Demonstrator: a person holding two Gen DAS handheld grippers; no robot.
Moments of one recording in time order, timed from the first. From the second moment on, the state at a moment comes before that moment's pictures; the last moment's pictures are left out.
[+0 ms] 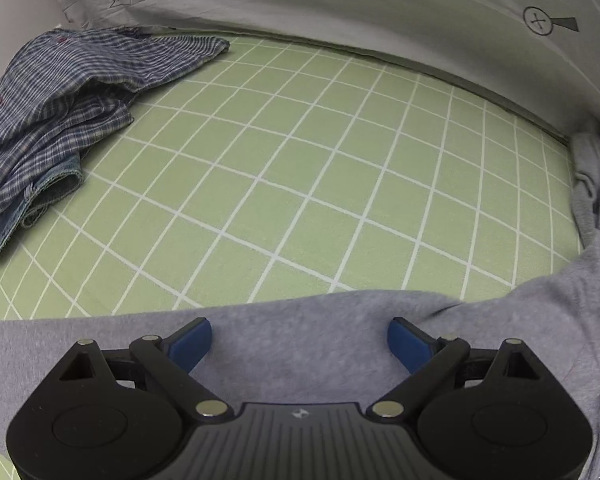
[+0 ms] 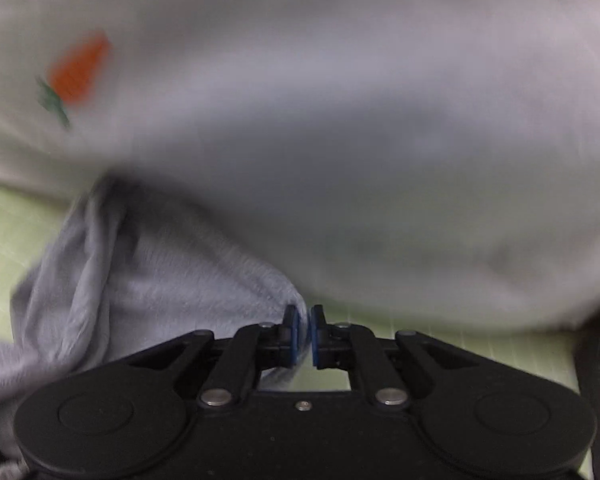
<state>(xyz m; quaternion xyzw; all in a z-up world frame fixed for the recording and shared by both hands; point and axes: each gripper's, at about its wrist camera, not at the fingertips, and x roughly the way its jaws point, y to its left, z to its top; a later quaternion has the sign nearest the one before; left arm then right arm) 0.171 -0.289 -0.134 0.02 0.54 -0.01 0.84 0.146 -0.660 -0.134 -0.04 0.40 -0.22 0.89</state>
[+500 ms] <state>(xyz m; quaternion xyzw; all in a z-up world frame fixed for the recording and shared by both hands) 0.172 -0.274 -0.134 0.00 0.53 0.01 0.85 0.018 -0.639 -0.139 0.08 0.42 -0.29 0.86</state>
